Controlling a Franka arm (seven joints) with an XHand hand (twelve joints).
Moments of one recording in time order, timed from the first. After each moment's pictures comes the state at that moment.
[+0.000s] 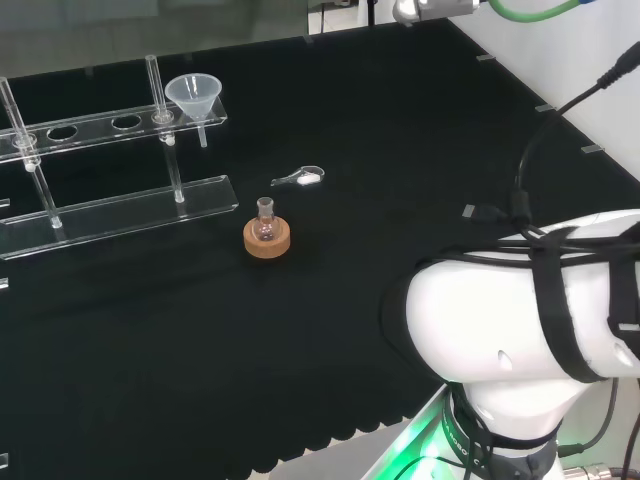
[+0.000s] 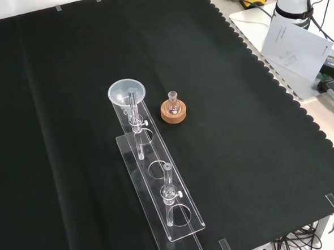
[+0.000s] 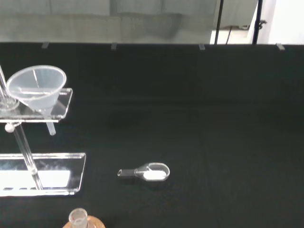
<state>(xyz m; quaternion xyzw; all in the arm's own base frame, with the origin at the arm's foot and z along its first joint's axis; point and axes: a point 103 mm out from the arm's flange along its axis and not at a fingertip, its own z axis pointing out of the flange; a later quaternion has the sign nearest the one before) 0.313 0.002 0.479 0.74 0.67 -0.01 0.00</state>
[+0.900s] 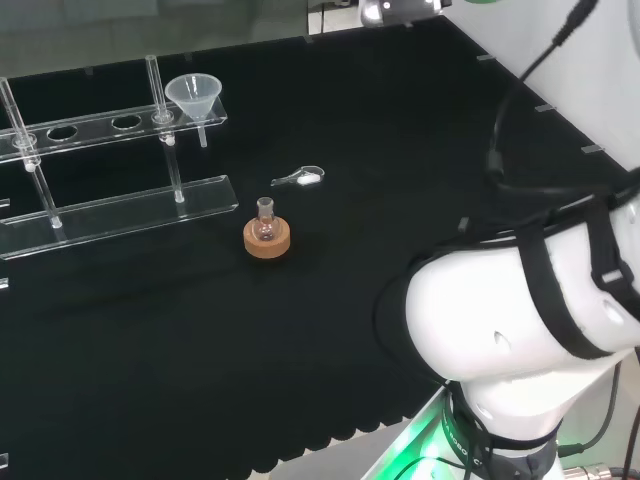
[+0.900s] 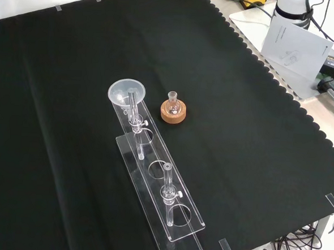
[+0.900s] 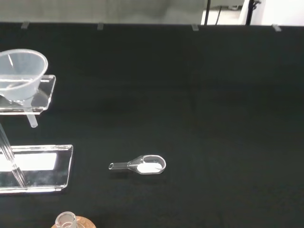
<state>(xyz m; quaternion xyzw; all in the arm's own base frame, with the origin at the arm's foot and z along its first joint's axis) 0.368 0.011 0.445 0.75 0.66 -0.05 -0.02</state>
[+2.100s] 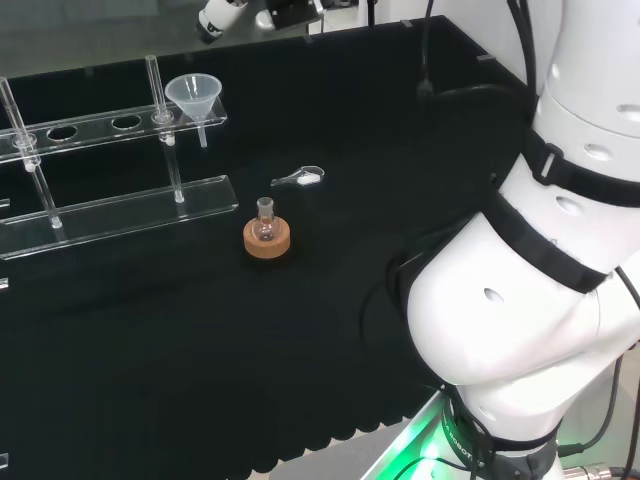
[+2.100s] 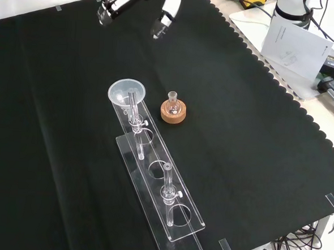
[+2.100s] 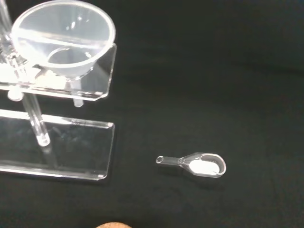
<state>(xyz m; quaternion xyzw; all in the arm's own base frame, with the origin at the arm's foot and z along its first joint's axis) 0.490 0.100 0.385 0.70 0.70 -0.14 -0.05</state>
